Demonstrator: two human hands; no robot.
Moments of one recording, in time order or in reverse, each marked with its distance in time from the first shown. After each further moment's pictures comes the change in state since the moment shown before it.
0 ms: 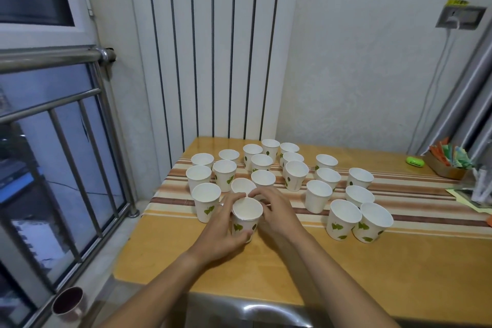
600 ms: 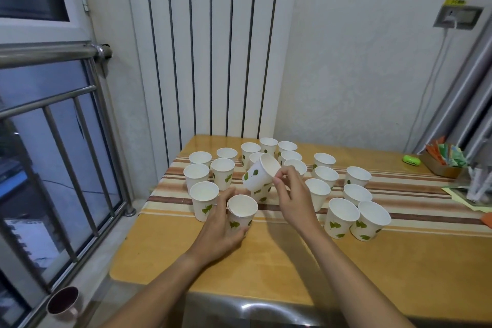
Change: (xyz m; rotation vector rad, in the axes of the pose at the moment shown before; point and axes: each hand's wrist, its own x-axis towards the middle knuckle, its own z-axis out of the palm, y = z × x) left_hand -0.003 0.001 0.002 -0.017 0.043 0.016; right_hand -0.007 -0.009 -0.036 0.155 0.315 -0.018
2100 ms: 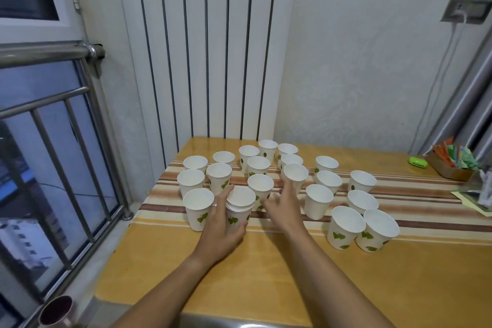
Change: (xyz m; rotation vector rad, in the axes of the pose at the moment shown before) left_hand 0.029 -0.026 0.024 0.020 0.118 -0.112; right_hand 0.025 0.050 0.040 -0.083 -0.077 0.341
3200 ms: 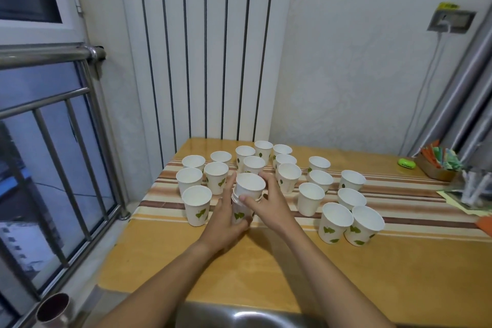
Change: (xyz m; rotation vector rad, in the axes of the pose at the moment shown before) left_hand 0.003 0.031 0.000 -0.091 -0.146 -0.042; right_hand -0.032 -0.034 -0.012 0.191 -0.161 -0.140
